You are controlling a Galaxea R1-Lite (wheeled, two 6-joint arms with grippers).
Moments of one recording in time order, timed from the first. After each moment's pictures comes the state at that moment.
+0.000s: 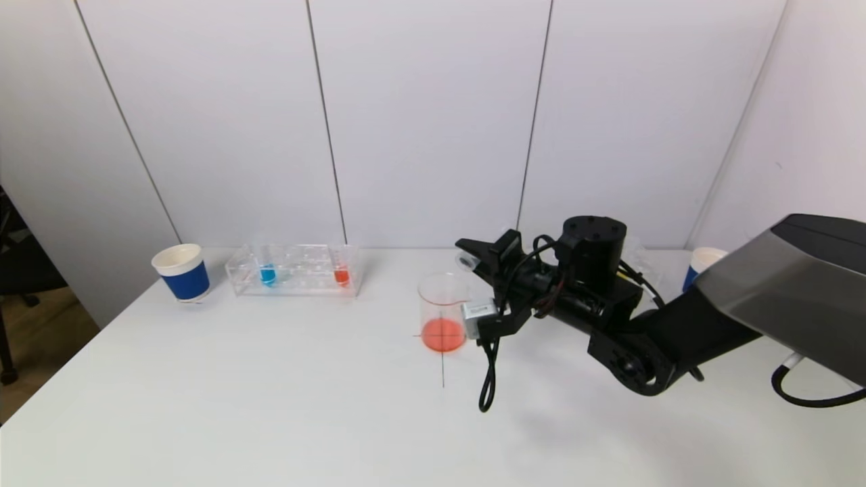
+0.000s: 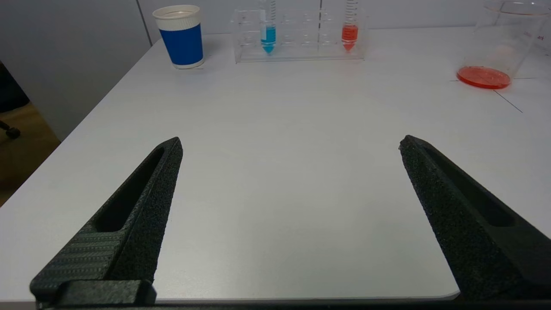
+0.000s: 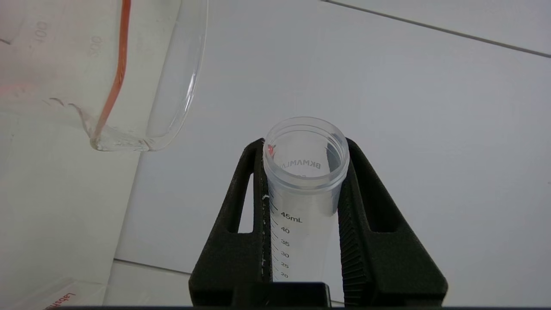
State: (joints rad) left arm 0.00 0.00 0.00 -0.01 0.00 0.01; right arm 0.52 2.18 -0.98 -1.12 0.26 -1.77
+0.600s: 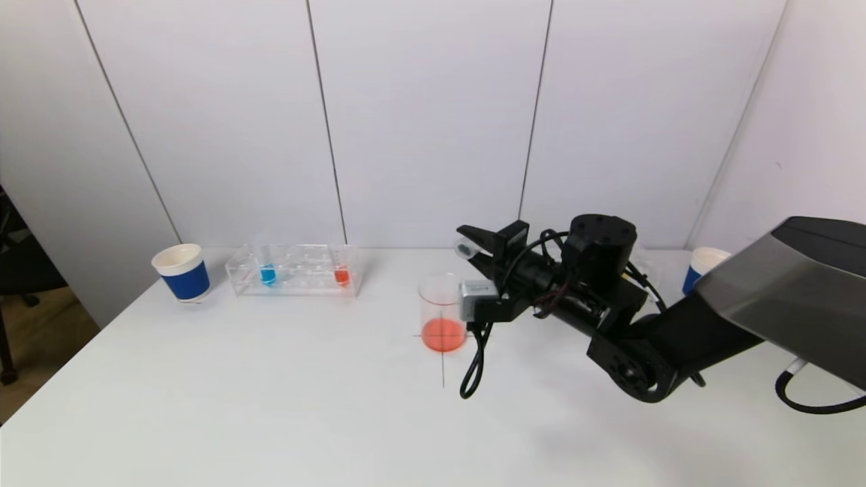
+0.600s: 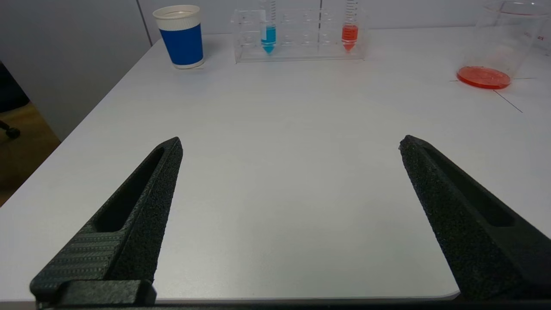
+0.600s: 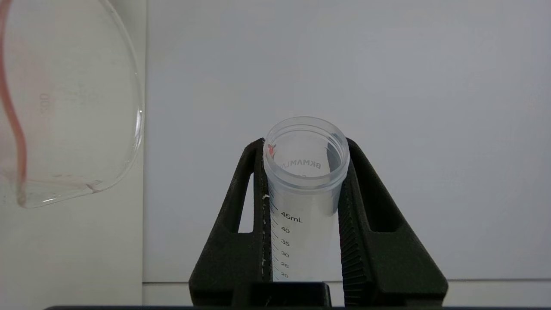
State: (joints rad) left arm 0.00 0.00 0.00 -0.01 0.00 0.01; right arm 0.54 2.17 -0.96 -1.24 0.21 -1.51
